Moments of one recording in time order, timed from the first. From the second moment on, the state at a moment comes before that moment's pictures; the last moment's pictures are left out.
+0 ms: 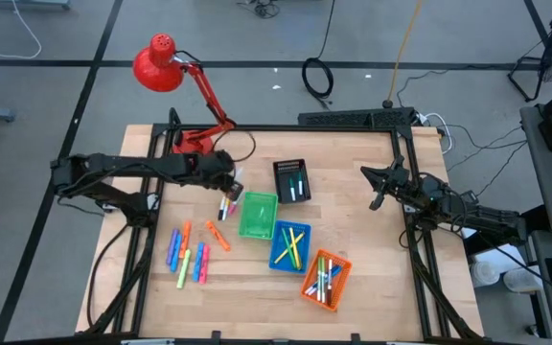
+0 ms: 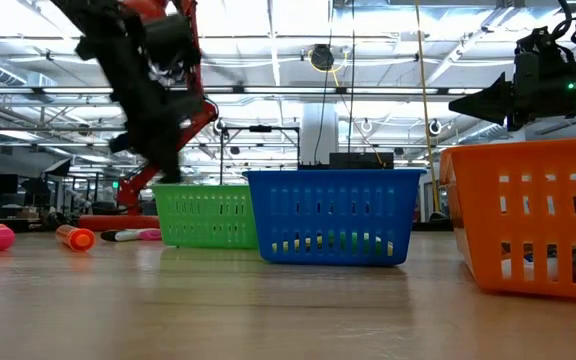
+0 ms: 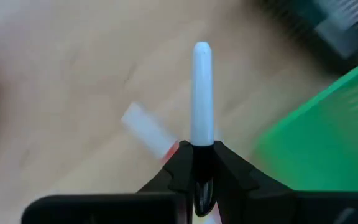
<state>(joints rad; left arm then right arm) 0.28 1.32 0.78 -0.49 -0.14 -0.61 -0.23 0.02 0.01 0.08 0.29 -0.02</state>
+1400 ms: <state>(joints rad) 0.33 1.86 1.27 -0.31 0.05 -0.29 -0.23 0.02 0.01 0.08 0.29 -0.01</state>
